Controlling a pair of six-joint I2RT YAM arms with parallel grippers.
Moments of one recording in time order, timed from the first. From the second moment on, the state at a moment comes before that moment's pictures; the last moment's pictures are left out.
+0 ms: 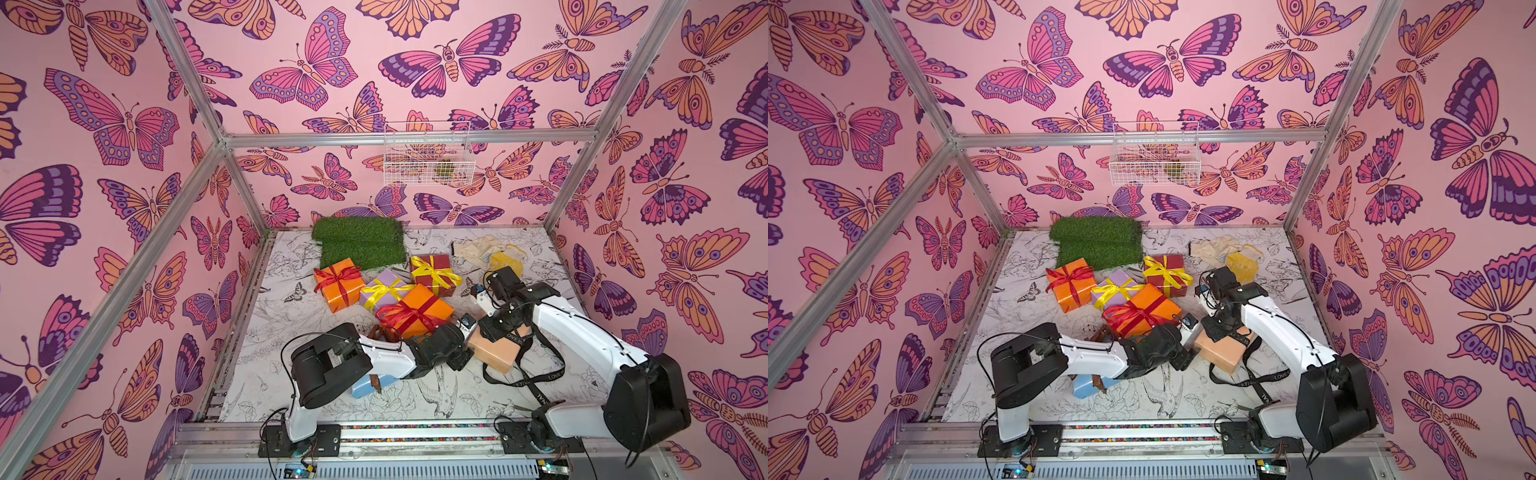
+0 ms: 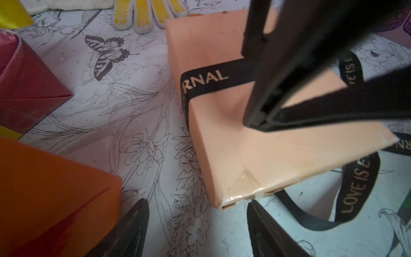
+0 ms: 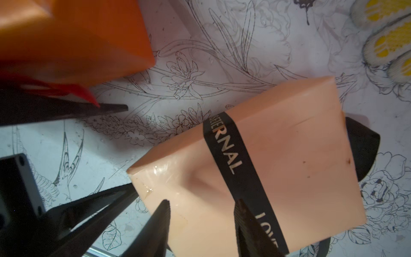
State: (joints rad) left arm -1.12 1.93 1.01 0.30 -0.12 -0.19; right arm 0.36 1.37 0.98 -0.95 -0.03 -0.16
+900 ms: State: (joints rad) left arm -1.10 1.91 1.14 0.30 -0.07 -0.28; right arm 0.27 1.38 0.94 -0.83 0.00 -0.10
